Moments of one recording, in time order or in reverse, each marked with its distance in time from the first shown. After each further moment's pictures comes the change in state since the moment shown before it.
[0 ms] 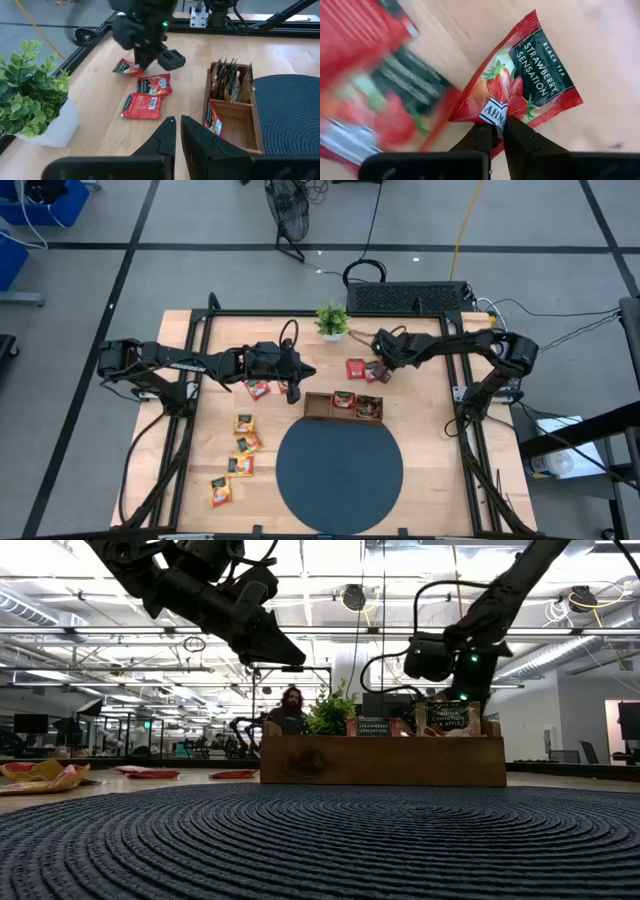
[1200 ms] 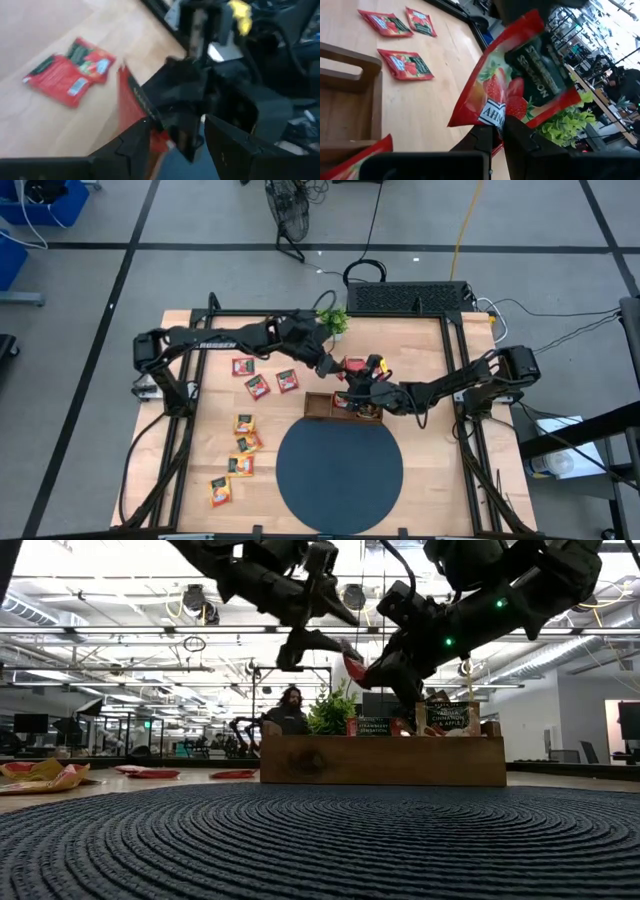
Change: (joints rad) left arm 0.124 0.270 0.521 -0.411 0.422 -0.664; right arm 0.597 -0.011 -0.128 1.065 0.466 -0.494
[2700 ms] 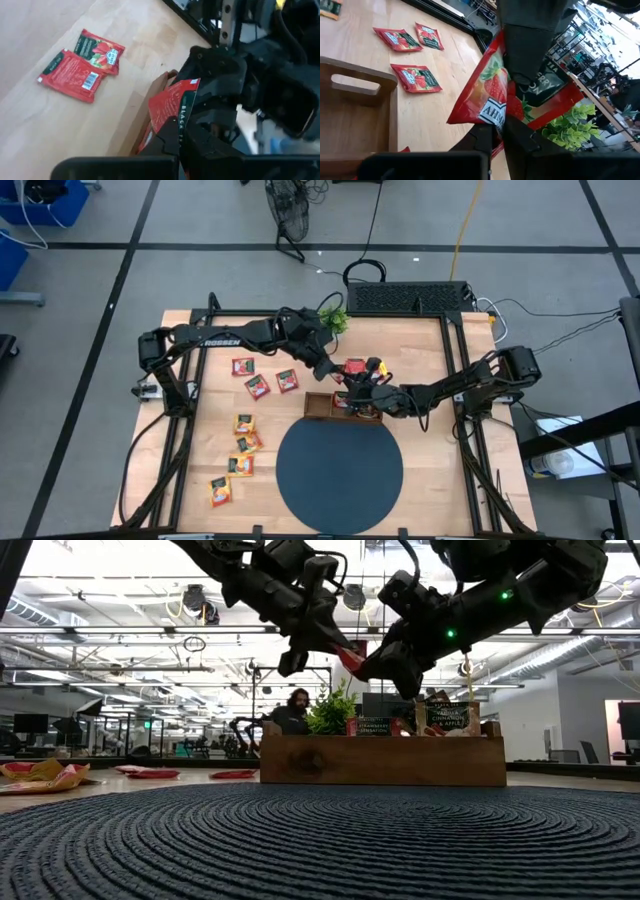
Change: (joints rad) left arm 0.015 0.040 0.054 -0.135 0.045 0.174; right arm 0.029 -0.002 0.003 0.026 -0.003 -0.002
